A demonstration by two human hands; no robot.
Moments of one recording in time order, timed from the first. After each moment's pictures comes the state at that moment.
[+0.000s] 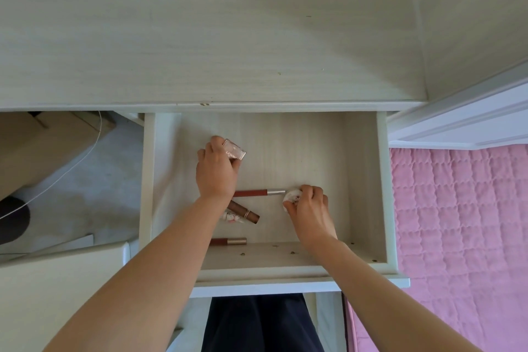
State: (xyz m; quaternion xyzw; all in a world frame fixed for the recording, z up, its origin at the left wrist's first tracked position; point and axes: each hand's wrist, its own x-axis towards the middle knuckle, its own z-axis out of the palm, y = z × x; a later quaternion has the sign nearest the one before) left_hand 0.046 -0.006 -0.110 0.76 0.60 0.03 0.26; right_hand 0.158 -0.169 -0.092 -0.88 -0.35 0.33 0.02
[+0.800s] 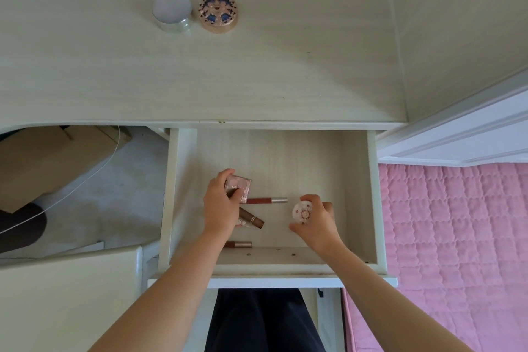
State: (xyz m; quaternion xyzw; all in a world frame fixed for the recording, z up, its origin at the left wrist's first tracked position) left_hand 0.013 -0.047 -0.063 0.63 0.62 0.12 0.46; right_hand 0.165 -0.176 -0.046 -0.84 -0.19 0.47 0.21
